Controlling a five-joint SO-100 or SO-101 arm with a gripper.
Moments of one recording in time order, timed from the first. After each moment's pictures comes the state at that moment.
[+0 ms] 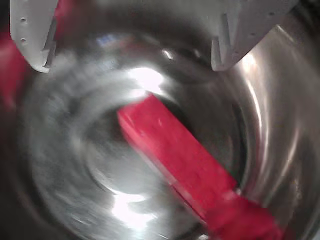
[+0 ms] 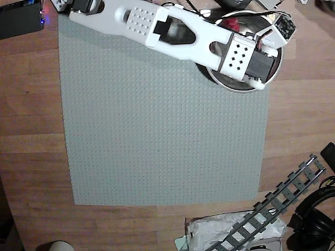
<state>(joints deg) -68.8 43.1 26.2 100.8 33.5</state>
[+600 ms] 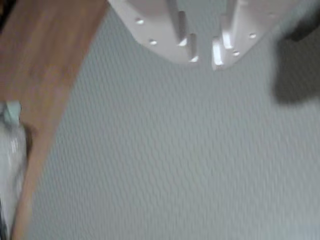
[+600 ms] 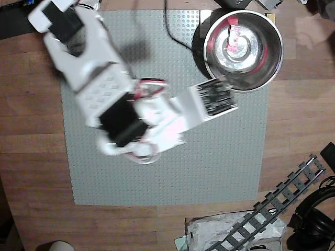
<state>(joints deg) -36.2 99.1 57.7 101.1 19.2</state>
